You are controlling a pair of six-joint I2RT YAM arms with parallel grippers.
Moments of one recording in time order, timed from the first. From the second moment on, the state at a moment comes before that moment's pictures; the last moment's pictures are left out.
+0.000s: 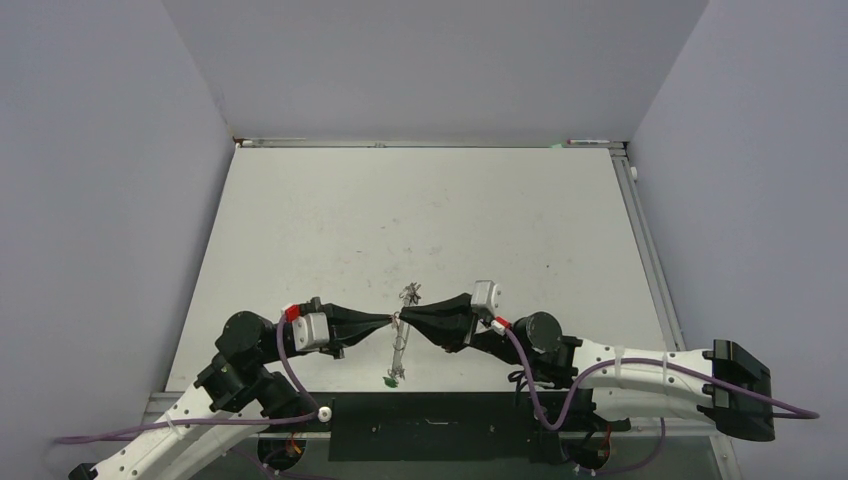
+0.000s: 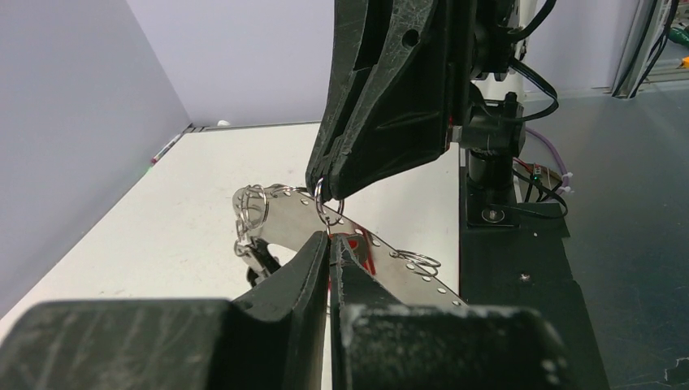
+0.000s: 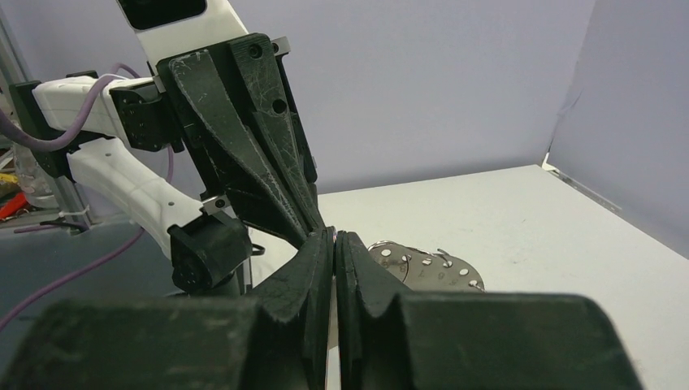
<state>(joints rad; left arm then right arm) -0.83 0.32 0.44 0.09 0.54 0.06 1.25 0.96 0.44 0.87 -0.06 0.02</state>
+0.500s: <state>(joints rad) -0.83 0.32 0.44 0.08 0.52 0.07 1.25 0.97 0.54 0.67 -0.06 0.04</state>
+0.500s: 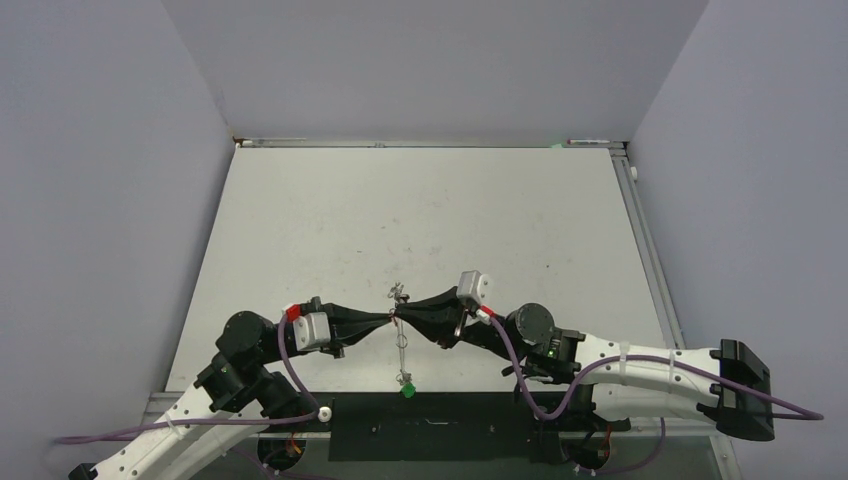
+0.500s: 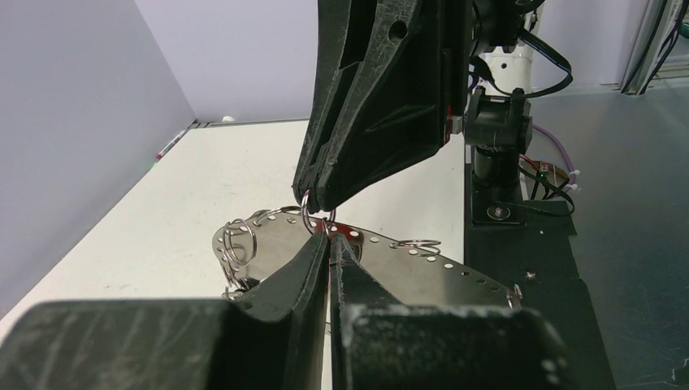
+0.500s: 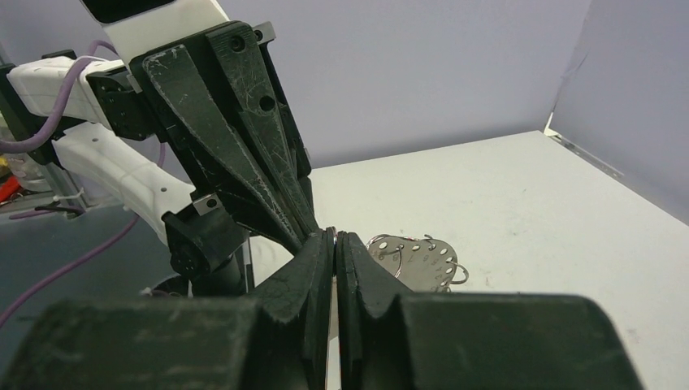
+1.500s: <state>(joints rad) -0.83 0.27 0.44 0.06 0.36 0.12 1.25 0.93 0.61 0.46 0.13 0.05</state>
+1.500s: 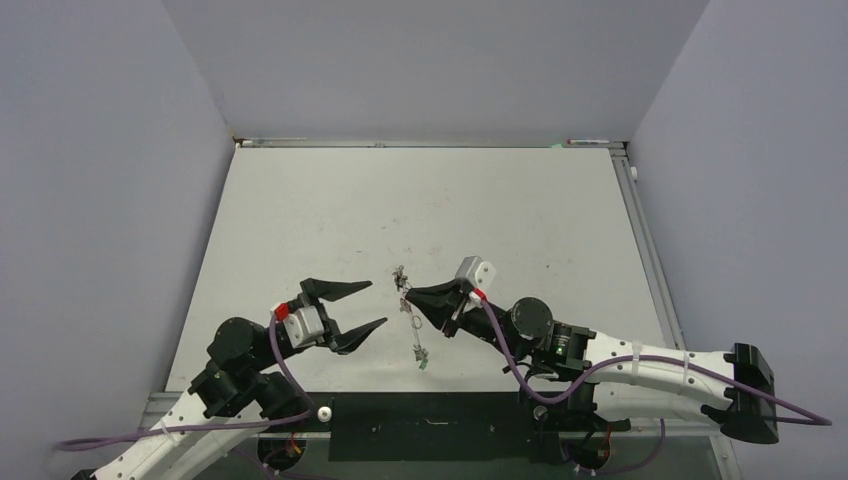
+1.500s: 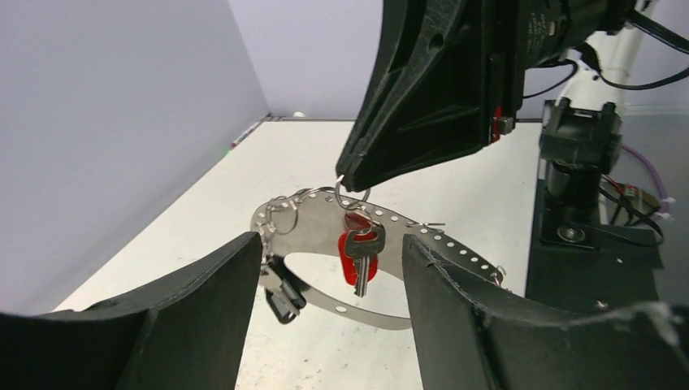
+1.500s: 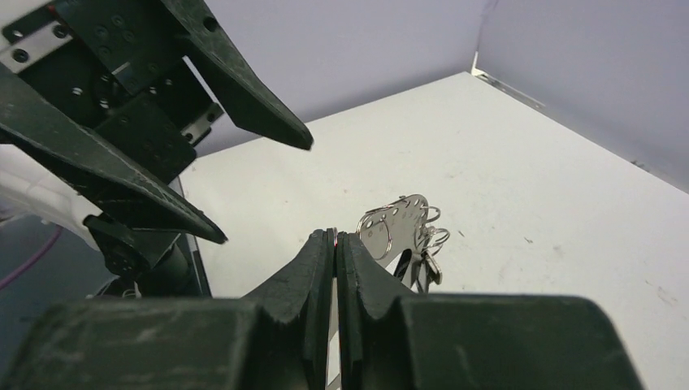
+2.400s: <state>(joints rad) -0.82 0.24 0.44 0.03 0.17 0.14 1.15 1.31 0.86 0.05 0.40 0.12</state>
